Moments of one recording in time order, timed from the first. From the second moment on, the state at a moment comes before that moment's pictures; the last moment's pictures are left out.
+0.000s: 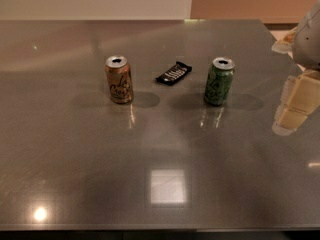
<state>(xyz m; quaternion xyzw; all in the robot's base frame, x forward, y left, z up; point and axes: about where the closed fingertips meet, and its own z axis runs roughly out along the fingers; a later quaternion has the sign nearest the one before) 0.438 -0.217 0.976 -0.60 0.78 -0.03 0.16</state>
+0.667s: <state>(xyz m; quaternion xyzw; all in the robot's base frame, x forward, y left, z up) 0.451 -0.217 0.976 -0.59 0.79 -0.03 0.17</state>
